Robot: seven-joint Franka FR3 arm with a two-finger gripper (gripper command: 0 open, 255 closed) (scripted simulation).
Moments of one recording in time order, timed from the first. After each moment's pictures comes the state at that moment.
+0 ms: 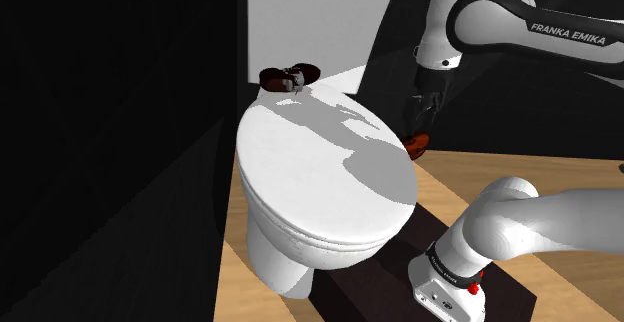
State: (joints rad) arm 0.01 -0.79 0.01 -2.42 -0.05 1.43 0.04
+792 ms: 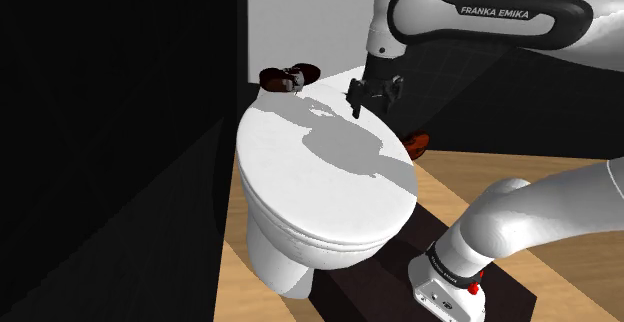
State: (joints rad) arm -0.05 -0.50 0.20 -2.23 0.03 1.62 0.46
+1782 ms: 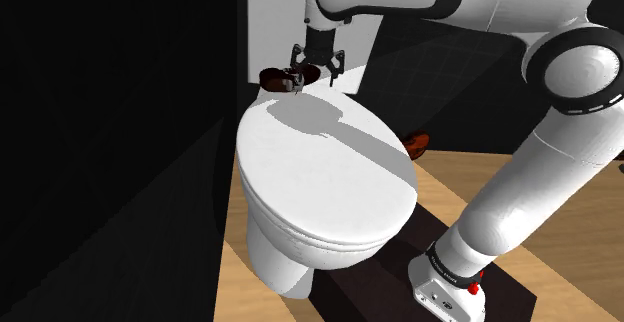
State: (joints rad) arm -0.11 0.04 0.35 -1.68 -0.15 1.68 1.09
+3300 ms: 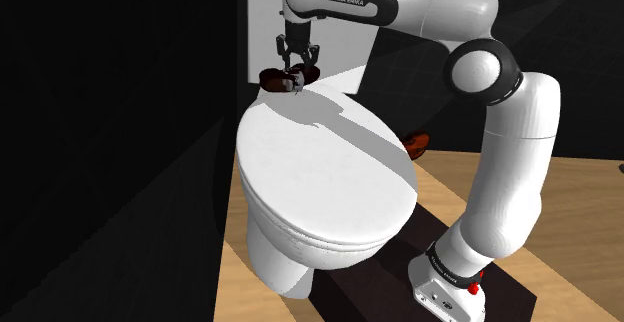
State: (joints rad) arm -0.04 0.43 0.30 -1.20 -0.34 1.62 1.41
